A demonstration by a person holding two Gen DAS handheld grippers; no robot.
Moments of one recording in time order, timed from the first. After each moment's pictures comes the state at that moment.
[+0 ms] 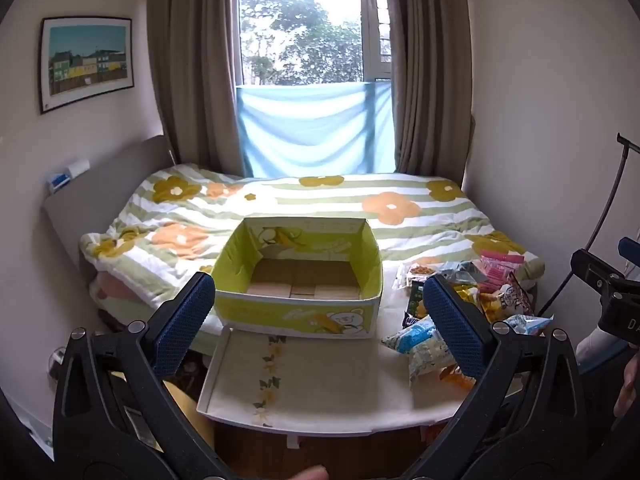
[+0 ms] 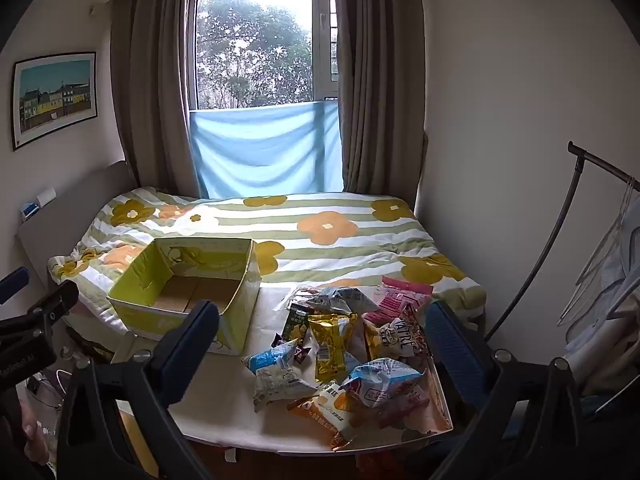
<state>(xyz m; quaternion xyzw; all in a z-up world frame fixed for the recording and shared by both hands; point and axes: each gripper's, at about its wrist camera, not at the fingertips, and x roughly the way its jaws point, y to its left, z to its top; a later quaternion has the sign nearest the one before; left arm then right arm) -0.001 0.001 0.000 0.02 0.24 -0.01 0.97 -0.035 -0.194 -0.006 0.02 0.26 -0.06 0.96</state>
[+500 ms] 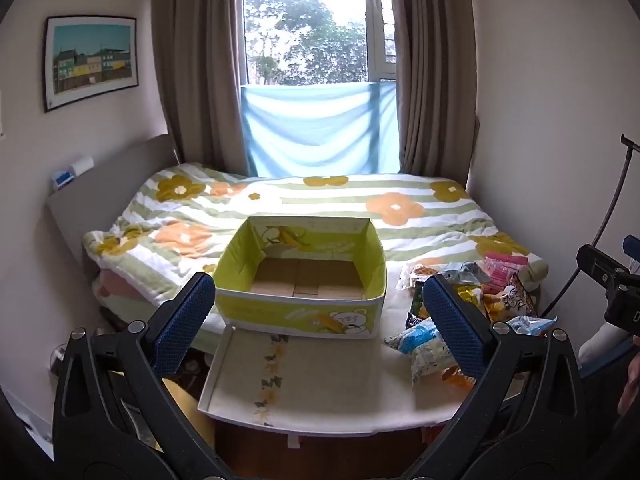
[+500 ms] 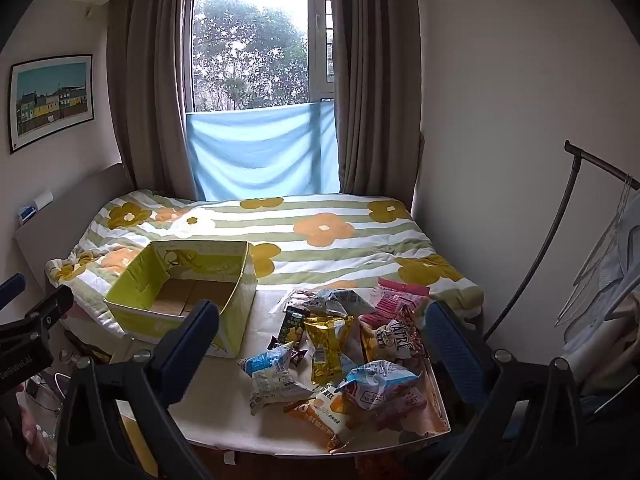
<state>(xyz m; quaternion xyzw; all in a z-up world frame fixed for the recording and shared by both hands) 0.004 0.001 -0.003 0.02 0.25 0.00 0.97 -0.034 -0.197 -0.003 0.02 0.26 -0.06 0.96</state>
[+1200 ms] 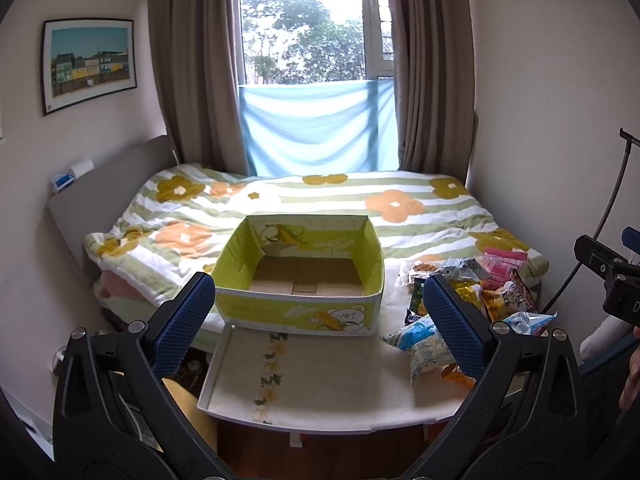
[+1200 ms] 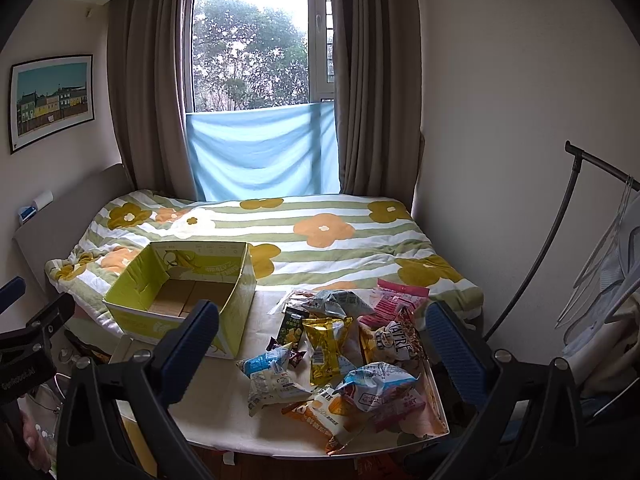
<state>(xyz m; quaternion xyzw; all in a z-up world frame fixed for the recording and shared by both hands) 0.001 -0.008 -0.004 0.03 0.25 0.00 0.97 -0.034 -0.196 -0.003 0.02 0.26 -0.06 0.96</state>
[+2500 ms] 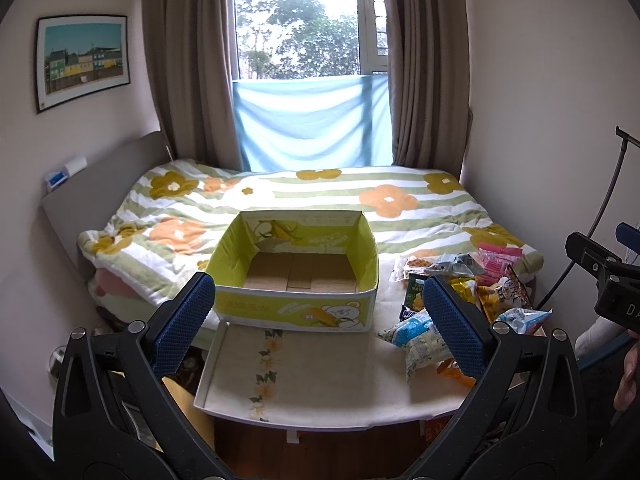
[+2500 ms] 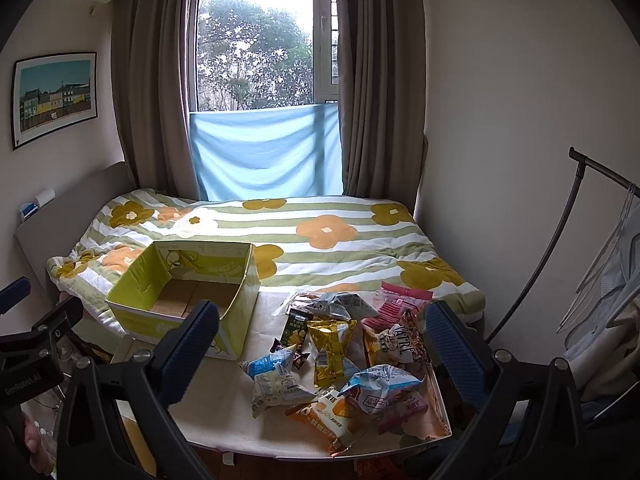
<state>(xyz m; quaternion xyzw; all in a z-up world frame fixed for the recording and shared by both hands) 0.005 -0.009 -0.004 0.03 0.26 -0.01 0.97 -0.029 -0.196 0.001 0.02 0.26 -0.06 0.96</state>
